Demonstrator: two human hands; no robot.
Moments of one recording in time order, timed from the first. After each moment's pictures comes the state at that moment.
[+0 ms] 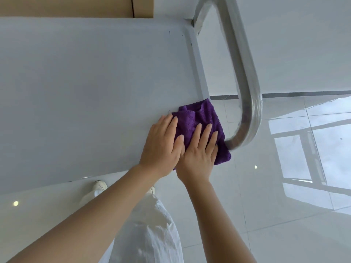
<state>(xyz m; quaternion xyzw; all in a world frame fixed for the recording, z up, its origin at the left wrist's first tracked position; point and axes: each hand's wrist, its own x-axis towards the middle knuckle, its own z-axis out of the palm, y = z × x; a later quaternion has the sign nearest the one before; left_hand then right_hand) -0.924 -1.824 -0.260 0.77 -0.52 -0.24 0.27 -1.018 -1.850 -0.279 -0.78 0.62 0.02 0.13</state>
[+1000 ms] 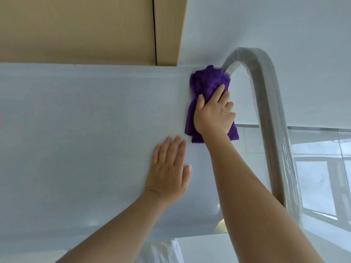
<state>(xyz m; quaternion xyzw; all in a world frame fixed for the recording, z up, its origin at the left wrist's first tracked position) -0.876 -1.902 -0.291 0.83 -0.54 -0.10 0.11 -0.880 -2.079 -0.277 -0.80 0.59 0.01 0.11</state>
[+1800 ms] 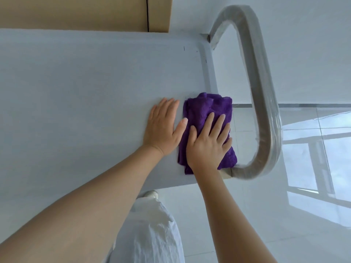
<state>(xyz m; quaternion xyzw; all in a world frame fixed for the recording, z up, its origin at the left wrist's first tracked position) -0.864 -1.894 -0.282 0.80 -0.51 -0.19 0.25 -0.972 -1.924 -0.284 -0.77 0.63 0.00 0.10</state>
